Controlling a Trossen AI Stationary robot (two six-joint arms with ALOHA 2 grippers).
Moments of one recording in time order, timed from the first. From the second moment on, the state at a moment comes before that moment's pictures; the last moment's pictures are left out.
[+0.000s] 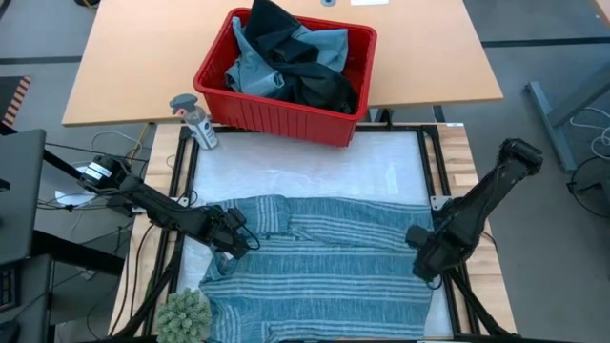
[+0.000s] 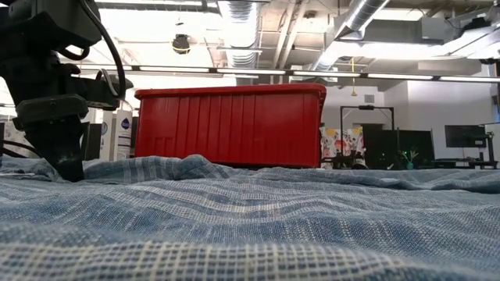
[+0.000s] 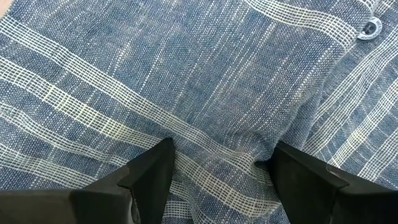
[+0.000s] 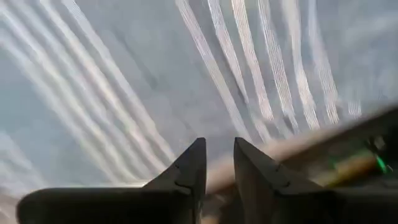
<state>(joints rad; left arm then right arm) -0.40 1.37 0.56 -0.59 -0.30 -1.08 0.81 1.13 0.79 -1.14 0.01 1.37</state>
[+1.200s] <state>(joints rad) -0.40 1.37 0.56 -0.59 -0.29 -1.01 0.26 1.58 0.75 -1.13 0.21 1.18</state>
